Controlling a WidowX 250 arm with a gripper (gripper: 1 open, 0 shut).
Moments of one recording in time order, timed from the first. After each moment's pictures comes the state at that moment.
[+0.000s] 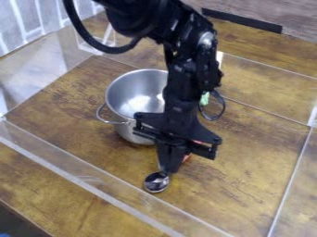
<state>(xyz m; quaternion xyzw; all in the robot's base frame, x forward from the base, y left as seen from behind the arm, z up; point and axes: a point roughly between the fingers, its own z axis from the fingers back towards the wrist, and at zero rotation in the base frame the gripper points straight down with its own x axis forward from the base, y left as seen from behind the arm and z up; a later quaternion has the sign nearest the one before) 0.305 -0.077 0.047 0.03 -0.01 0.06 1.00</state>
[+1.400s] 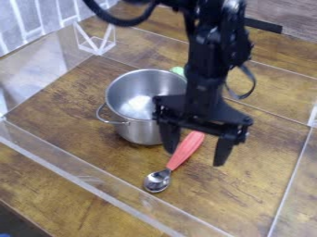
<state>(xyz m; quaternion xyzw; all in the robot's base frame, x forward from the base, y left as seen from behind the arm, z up) 0.314 -0.098 0.068 0.00 -0.05 0.09 1.00</state>
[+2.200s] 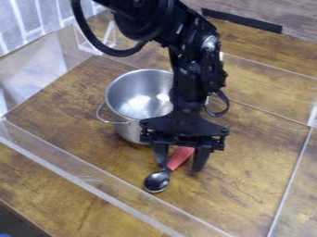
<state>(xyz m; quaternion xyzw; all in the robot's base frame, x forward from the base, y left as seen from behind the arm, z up) 0.325 -0.082 0.031 0.01 -0.04 0.20 0.98</state>
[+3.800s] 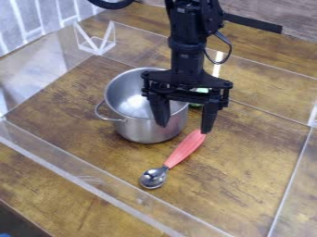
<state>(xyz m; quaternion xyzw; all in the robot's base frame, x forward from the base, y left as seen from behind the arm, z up) 0.344 -0.072 0.080 -0.02 -0.02 0.12 0.99</state>
